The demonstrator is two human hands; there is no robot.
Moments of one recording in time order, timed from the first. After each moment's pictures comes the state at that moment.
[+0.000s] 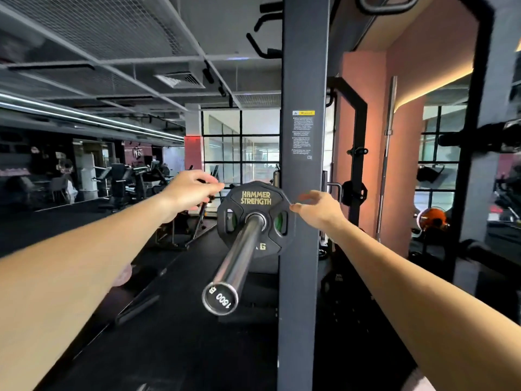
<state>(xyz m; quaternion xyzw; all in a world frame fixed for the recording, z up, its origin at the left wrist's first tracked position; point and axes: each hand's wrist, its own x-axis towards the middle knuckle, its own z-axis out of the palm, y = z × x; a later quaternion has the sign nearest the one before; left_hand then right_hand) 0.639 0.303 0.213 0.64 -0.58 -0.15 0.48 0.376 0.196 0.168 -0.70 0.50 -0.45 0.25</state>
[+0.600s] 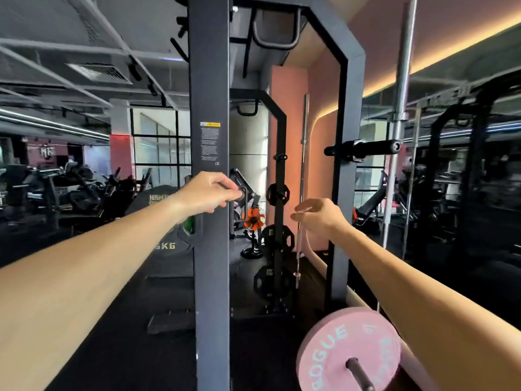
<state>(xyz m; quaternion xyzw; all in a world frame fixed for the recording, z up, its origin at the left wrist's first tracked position) 0.397 0.342 0.228 0.54 -0.71 -0.18 0.41 0.136 0.298 0.178 -0.67 0.57 -0.44 0.18</state>
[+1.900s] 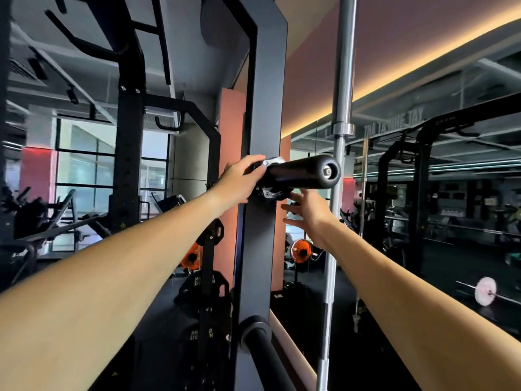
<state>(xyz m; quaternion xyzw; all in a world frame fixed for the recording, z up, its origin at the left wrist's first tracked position) 0.011 -0.094 0.305 0.36 -0.73 -0.19 0.55 -0.158 -0.077 0.268 -0.56 0.43 -0.62 0.34</state>
